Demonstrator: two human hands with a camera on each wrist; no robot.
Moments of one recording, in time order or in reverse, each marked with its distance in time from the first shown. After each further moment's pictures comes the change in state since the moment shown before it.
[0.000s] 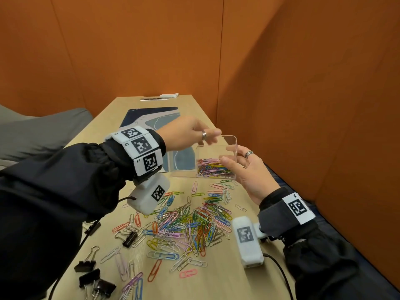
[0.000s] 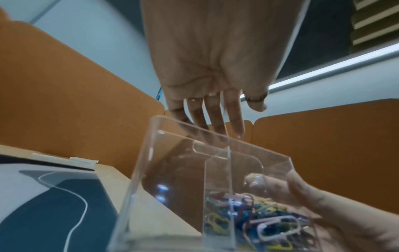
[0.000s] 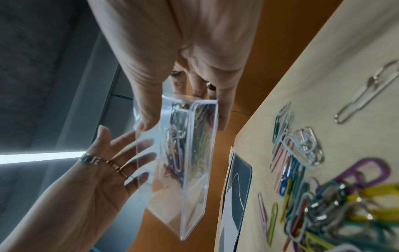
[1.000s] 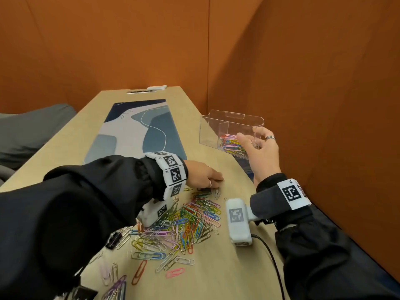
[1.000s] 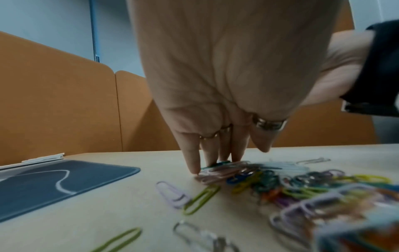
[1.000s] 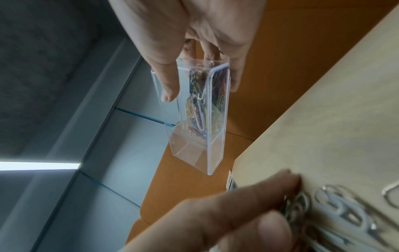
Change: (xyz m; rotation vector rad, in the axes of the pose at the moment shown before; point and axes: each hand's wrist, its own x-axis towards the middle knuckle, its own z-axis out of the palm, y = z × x) left_hand 0.024 -0.015 0.097 0.501 -0.674 -0.011; right_hand 0.020 0.003 -0.033 -0.071 0.513 -0.139
